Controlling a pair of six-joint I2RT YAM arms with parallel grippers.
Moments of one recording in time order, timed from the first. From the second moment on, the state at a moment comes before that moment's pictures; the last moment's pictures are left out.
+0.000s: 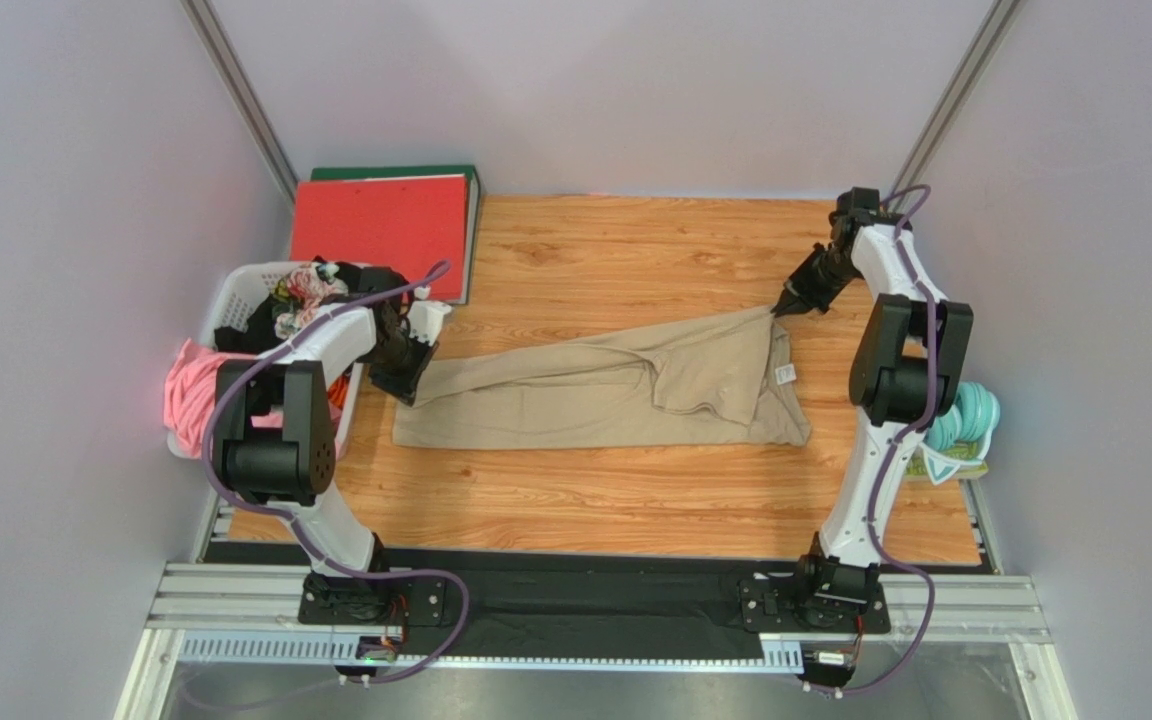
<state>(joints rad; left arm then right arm) -0.03 1.70 1.09 -0.75 0.14 0.40 -0.16 2.17 1.81 -0.92 -0.26 0.62</state>
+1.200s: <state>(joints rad) -0.05 1.51 1.21 -0.83 0.09 0.45 0.06 1.76 1.51 -0.96 -0.10 0.64</state>
